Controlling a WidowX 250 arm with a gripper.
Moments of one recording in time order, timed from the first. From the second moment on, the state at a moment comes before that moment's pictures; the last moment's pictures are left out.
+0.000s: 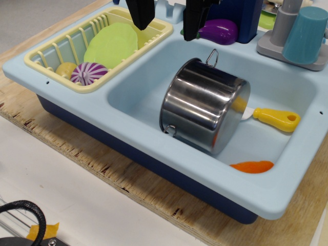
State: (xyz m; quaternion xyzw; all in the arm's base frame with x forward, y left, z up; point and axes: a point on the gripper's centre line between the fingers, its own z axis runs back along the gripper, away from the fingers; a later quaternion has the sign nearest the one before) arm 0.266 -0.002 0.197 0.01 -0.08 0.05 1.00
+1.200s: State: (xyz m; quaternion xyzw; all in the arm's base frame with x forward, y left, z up) arm 0.262 -0.017 0.155 -0.19 -0.07 0.12 0.97
